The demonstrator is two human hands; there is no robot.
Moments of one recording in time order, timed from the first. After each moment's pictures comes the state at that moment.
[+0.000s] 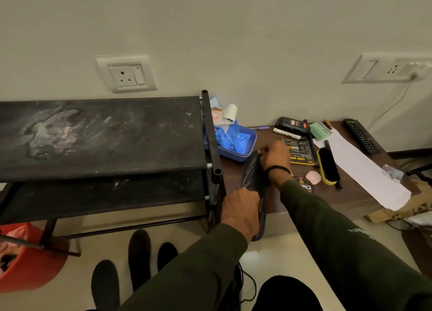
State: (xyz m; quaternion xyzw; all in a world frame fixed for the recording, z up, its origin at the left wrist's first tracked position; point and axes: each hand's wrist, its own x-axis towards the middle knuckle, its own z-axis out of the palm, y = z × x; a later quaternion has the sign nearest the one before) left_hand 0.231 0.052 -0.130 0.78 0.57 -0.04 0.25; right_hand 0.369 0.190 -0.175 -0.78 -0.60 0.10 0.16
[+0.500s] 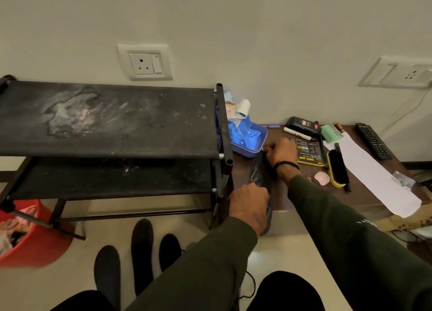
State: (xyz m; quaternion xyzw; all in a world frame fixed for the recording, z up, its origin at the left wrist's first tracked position) left_hand 0.232 0.047 -0.134 0.79 0.58 -0.03 0.21; right_hand 0.366 0.197 -0.180 -0.77 -0.61 0.14 0.16
